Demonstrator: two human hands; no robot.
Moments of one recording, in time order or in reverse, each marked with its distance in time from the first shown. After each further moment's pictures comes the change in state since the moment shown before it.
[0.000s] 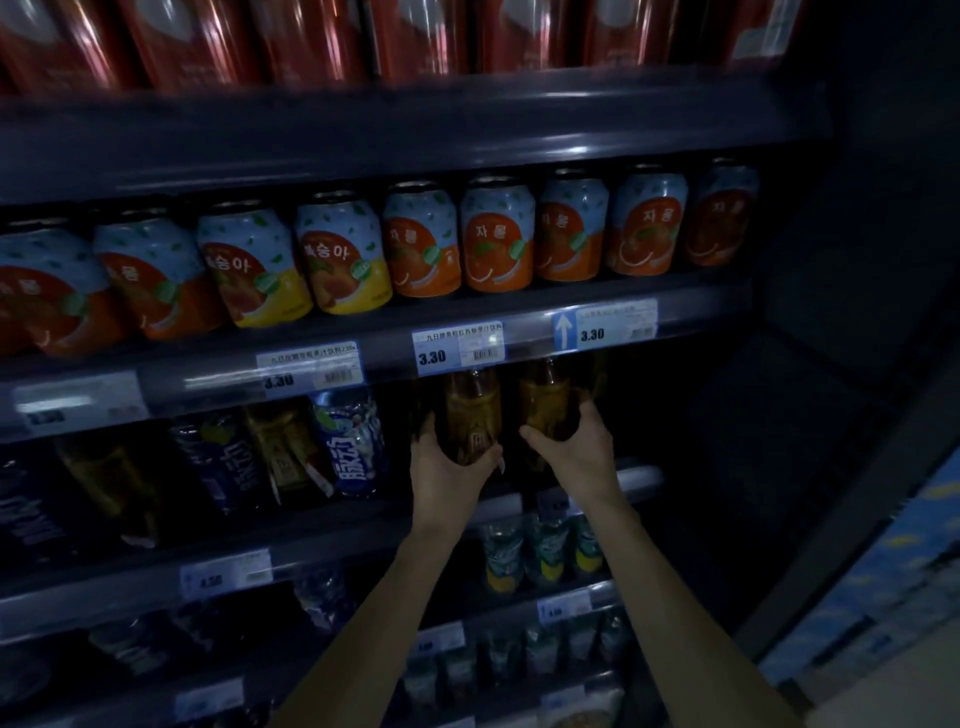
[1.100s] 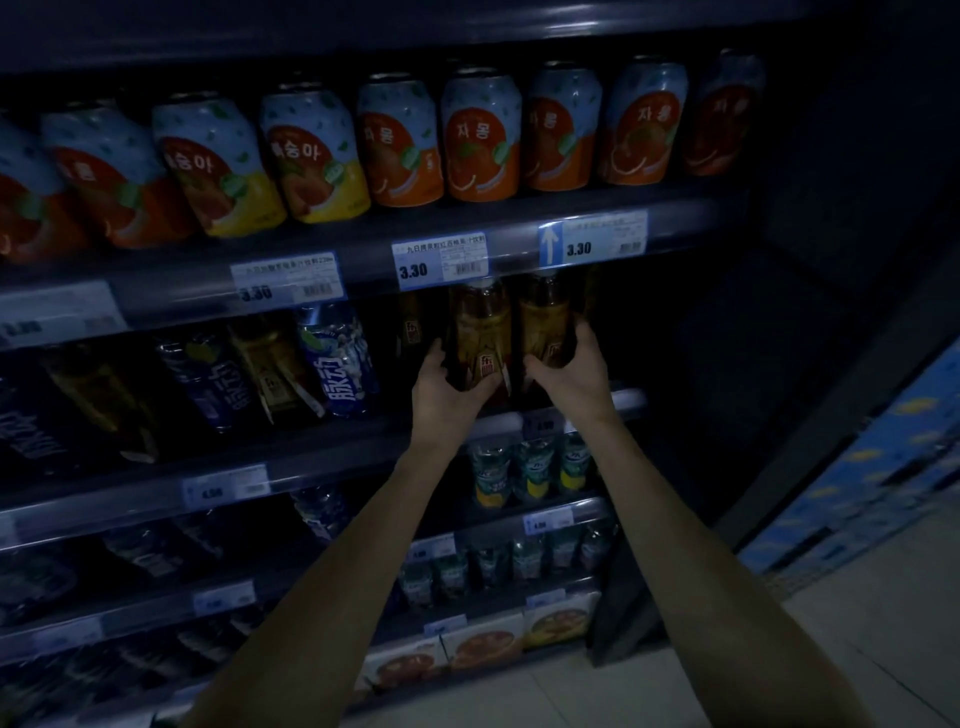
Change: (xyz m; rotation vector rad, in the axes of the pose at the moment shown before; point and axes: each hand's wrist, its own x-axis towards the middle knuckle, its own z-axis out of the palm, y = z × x) left_hand -0.003 -0.004 0.011 -0.017 -0.100 -0.051; right_hand 0.000 0.005 -0.013 -0.024 -0.029 0.013
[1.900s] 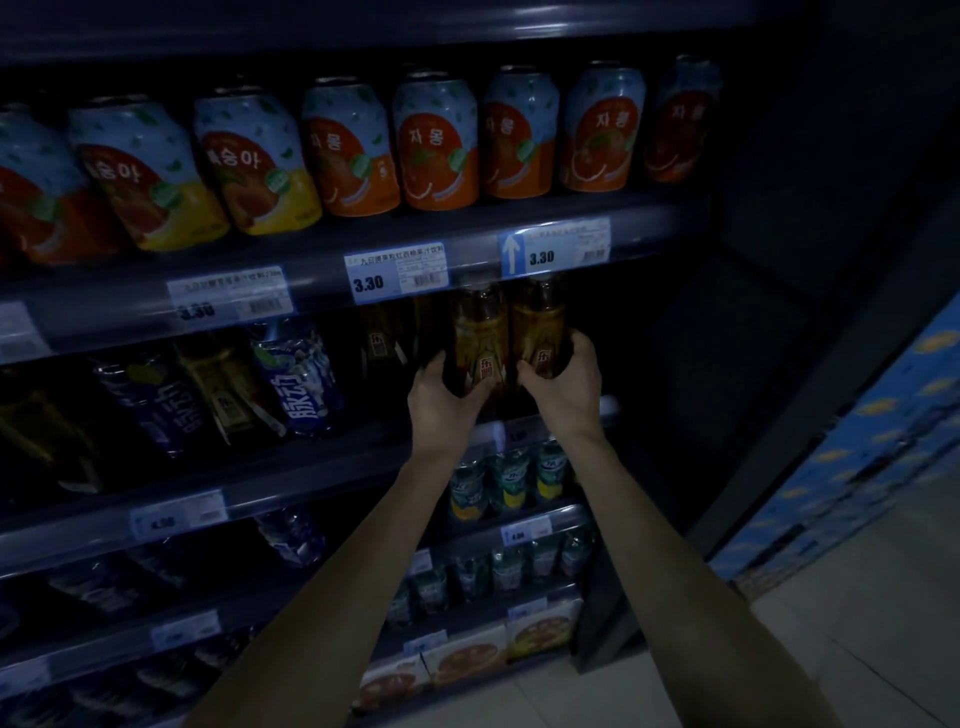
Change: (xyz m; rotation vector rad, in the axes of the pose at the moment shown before) left_hand -0.002 0.015 0.034 0.120 0.041 0.069; right_hand -0.002 0.008 -0.014 -0.026 0.209 -0.027
